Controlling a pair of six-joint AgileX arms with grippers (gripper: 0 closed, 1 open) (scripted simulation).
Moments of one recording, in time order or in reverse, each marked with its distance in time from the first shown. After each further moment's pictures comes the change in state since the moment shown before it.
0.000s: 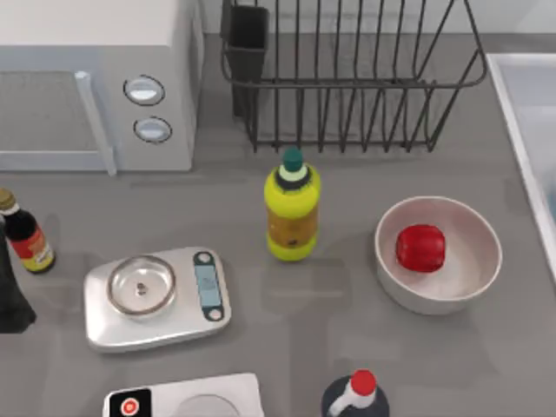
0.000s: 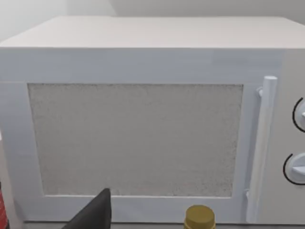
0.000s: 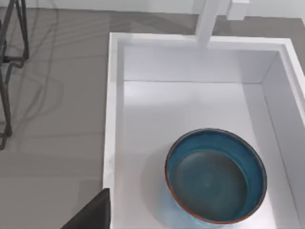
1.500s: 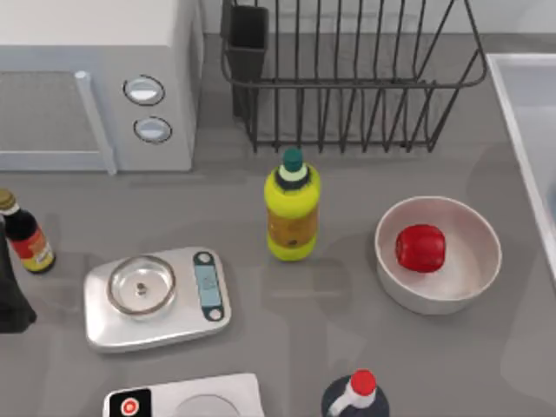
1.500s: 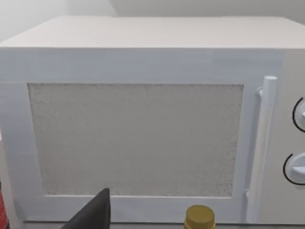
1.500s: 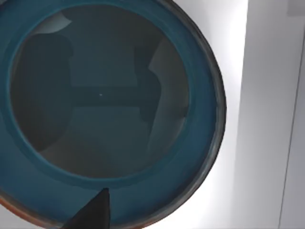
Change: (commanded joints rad) left arm 0.000 0.000 0.000 0.000 0.000 0.000; right arm -0.263 1.538 1.391 -0.759 -0.019 -0.262
